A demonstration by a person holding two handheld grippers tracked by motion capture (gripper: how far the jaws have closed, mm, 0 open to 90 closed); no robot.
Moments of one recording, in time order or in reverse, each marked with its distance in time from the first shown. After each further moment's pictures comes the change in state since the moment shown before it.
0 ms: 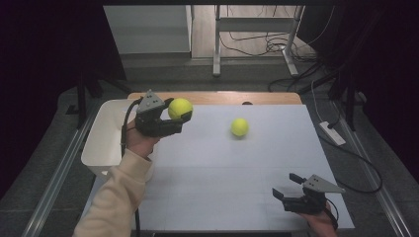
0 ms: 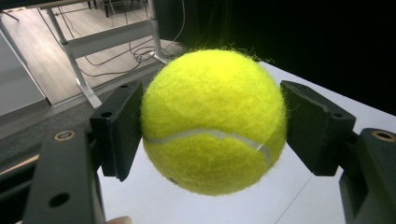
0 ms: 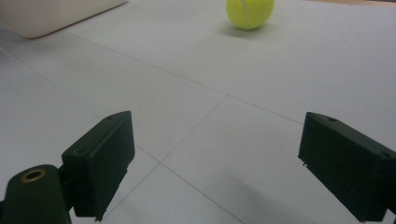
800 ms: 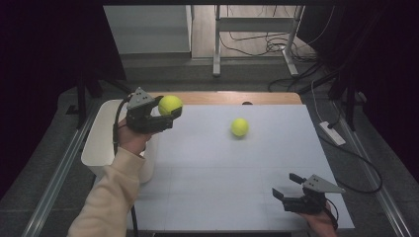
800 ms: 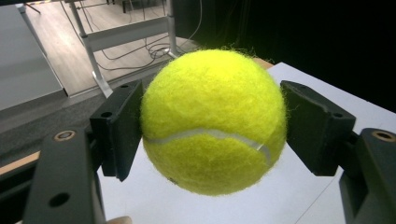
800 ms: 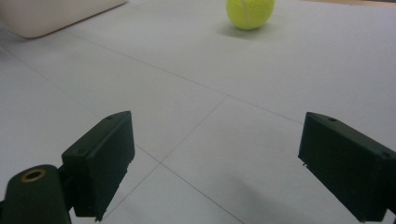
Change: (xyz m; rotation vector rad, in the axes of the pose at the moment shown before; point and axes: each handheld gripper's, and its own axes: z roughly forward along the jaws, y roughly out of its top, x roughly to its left) left arm 0.023 -0.005 -0.007 0.002 0.060 -0.047; right arm 0.000 0.000 0.000 -0.001 -0.001 -0.002
